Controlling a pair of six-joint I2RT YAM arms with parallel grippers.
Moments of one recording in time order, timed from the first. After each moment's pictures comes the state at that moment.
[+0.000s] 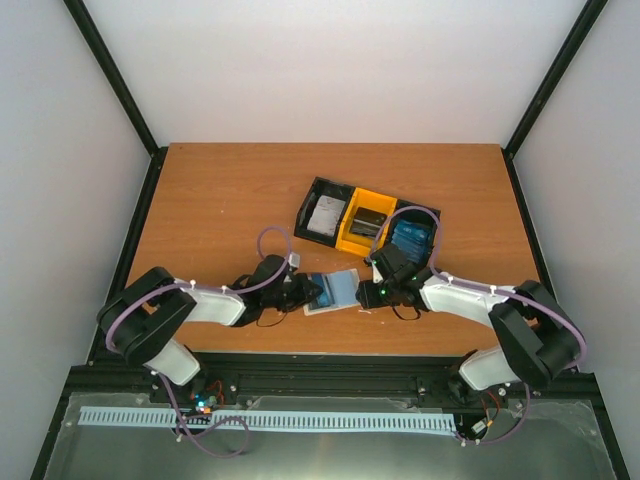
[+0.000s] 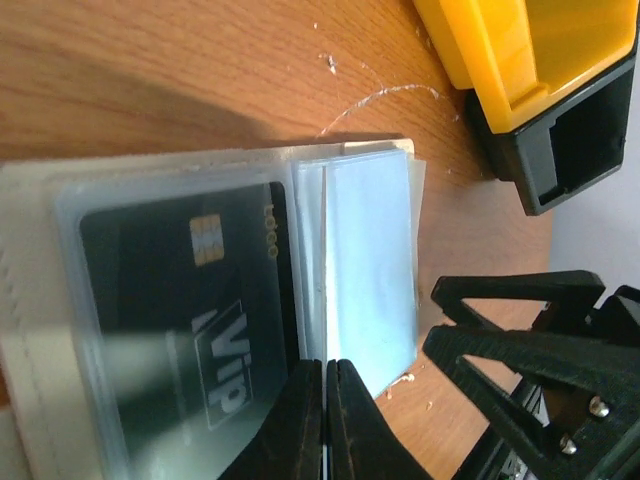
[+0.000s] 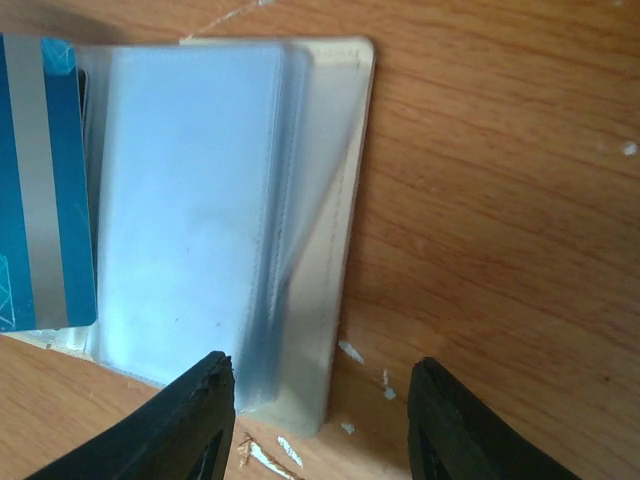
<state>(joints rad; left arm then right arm) -0.75 1.52 0.43 0.45 0.30 -1.13 0.66 1.40 0.60 -0.24 -0.15 0.43</state>
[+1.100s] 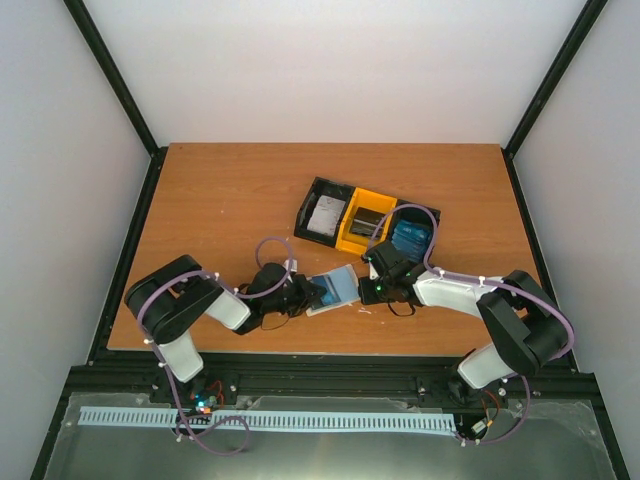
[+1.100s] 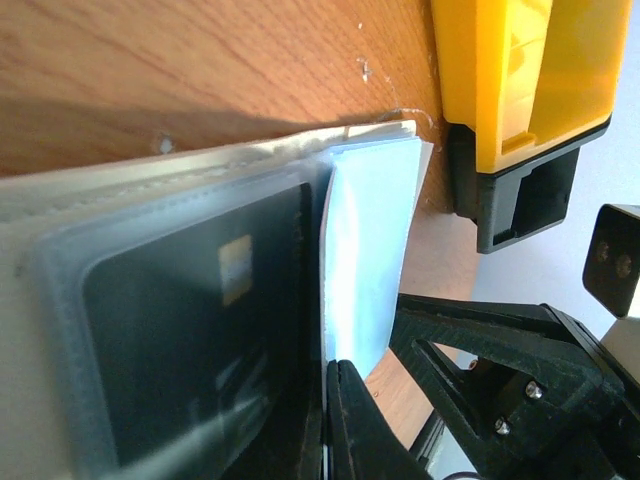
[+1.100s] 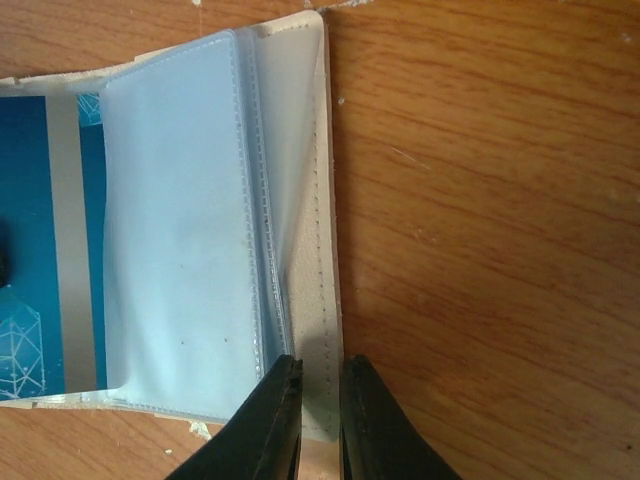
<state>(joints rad) -0.75 1.70 0.37 0.80 0.32 -1.38 0.66 1.50 0.64 -0.21 -0.14 0.45</state>
